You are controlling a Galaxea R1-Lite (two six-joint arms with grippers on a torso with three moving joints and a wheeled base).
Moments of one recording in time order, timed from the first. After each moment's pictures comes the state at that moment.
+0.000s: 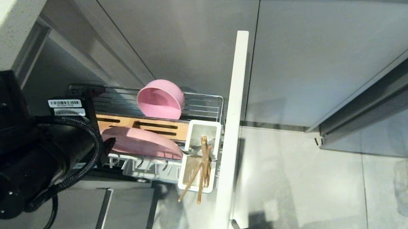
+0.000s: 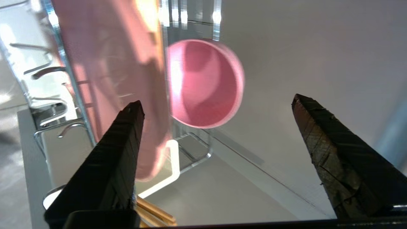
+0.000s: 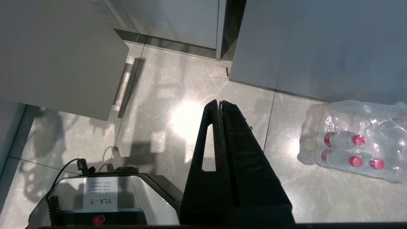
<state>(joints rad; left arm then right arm) -0.54 1.37 -0.91 -0.32 0.51 -1.42 0.00 0.00 0.00 0.00 -0.02 0.04</state>
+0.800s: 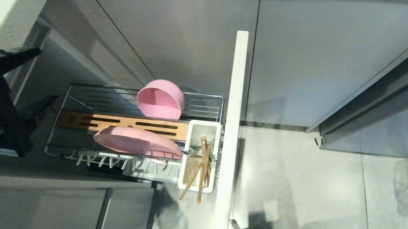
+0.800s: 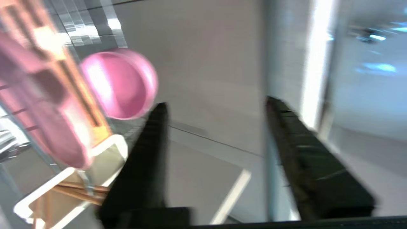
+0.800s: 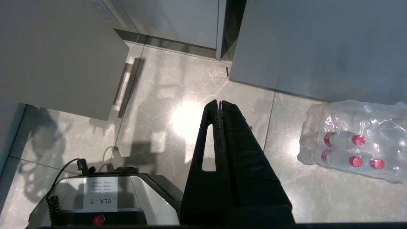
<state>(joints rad) -0.64 1.12 -0.94 -0.33 0.50 -1.13 0.00 0.00 0.00 0.00 -0.02 0.04</state>
